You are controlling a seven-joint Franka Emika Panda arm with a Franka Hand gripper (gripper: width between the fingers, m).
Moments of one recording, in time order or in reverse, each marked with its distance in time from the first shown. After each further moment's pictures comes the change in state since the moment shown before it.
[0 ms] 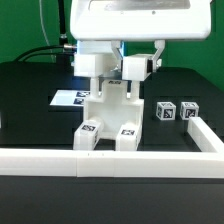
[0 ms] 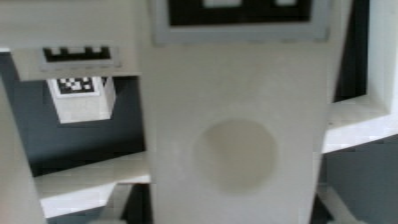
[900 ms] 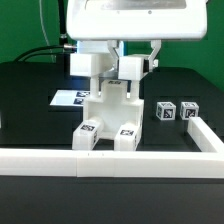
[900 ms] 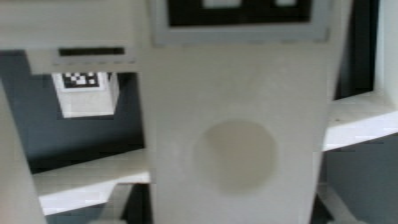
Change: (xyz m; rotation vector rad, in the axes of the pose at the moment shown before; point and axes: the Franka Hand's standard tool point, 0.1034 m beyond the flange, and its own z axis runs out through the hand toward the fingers) arm -0.002 -0.002 0.000 0.001 0.010 0.009
